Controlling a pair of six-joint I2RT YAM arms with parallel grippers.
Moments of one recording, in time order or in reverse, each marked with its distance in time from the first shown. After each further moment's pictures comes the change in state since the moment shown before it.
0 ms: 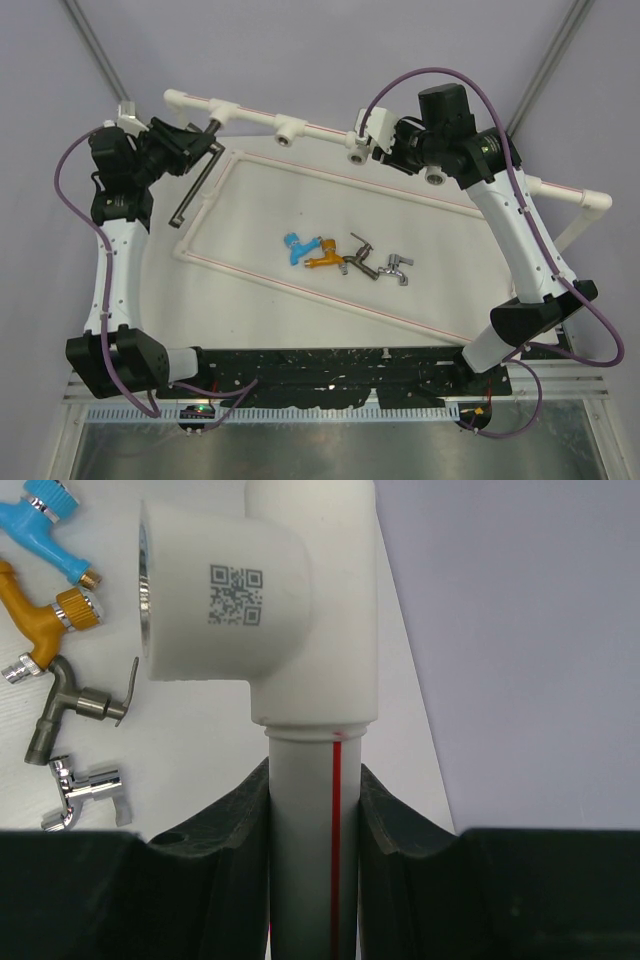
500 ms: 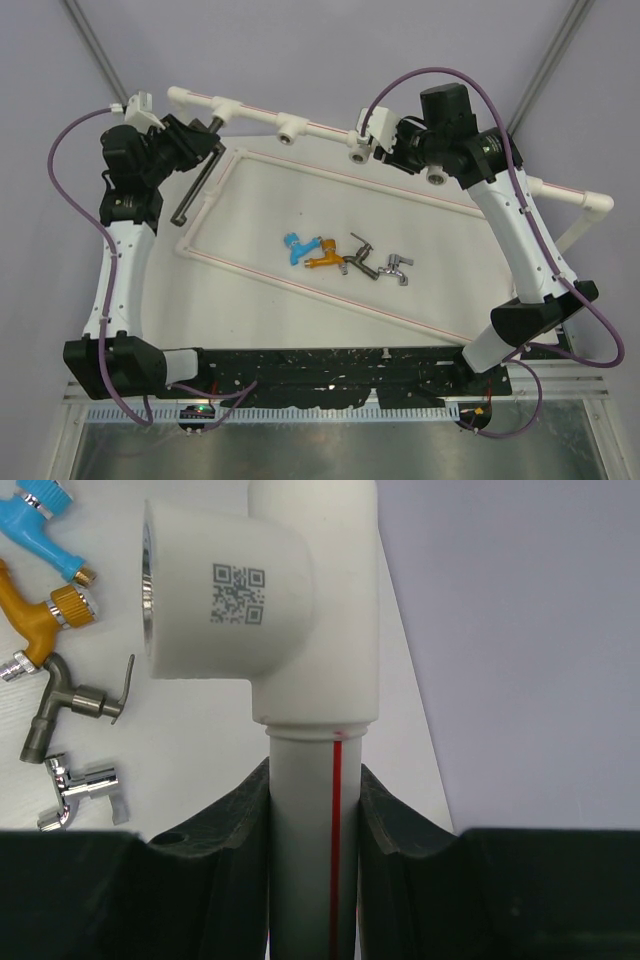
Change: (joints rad) left arm -0.086 -0.015 0.006 0.016 -0.146 0.362; right arm -0.008 -0.002 -0.002 0.002 0.000 -0.004
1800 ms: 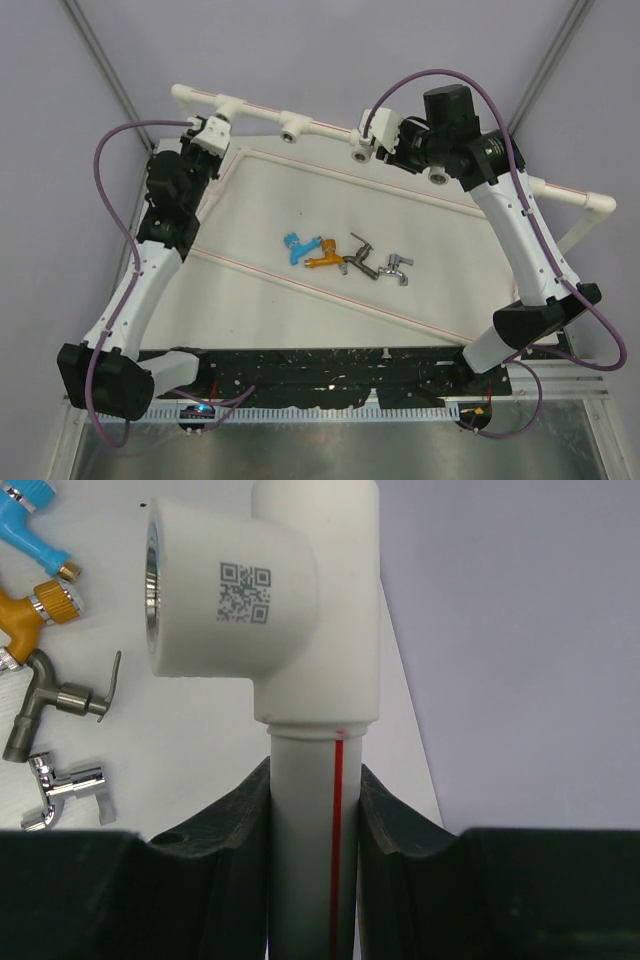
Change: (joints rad) left arm -0.269 -0.093 -0.214 0.288 -0.430 1.035; right arm -0.007 -0.022 -0.033 0.029 0.002 -0.018
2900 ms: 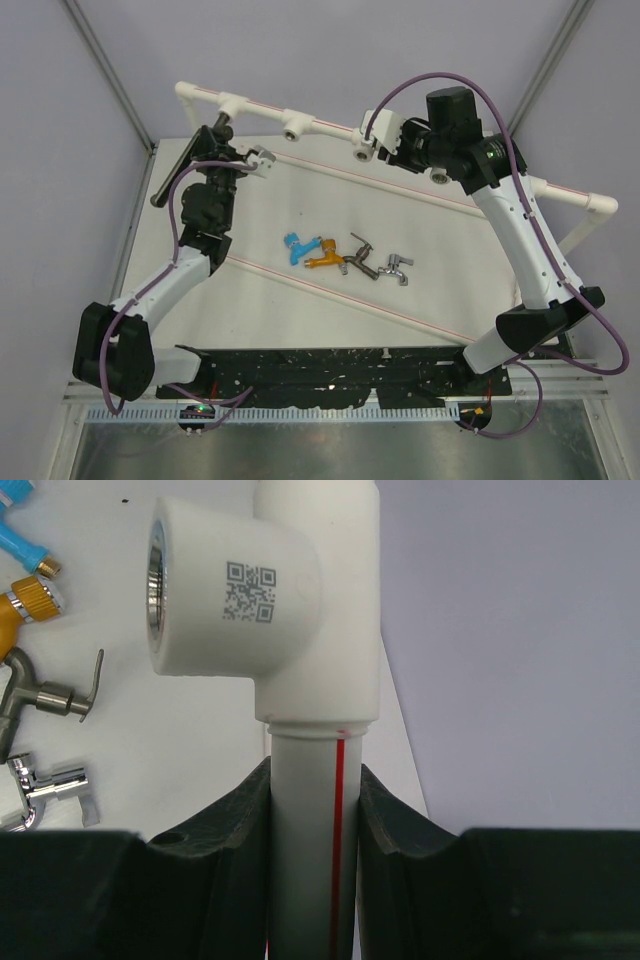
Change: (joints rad) left arm -0.169 0.113 -0.280 0.703 -0.313 0.726; right arm -0.005 -0.026 -0.043 0.043 0.012 -0.016
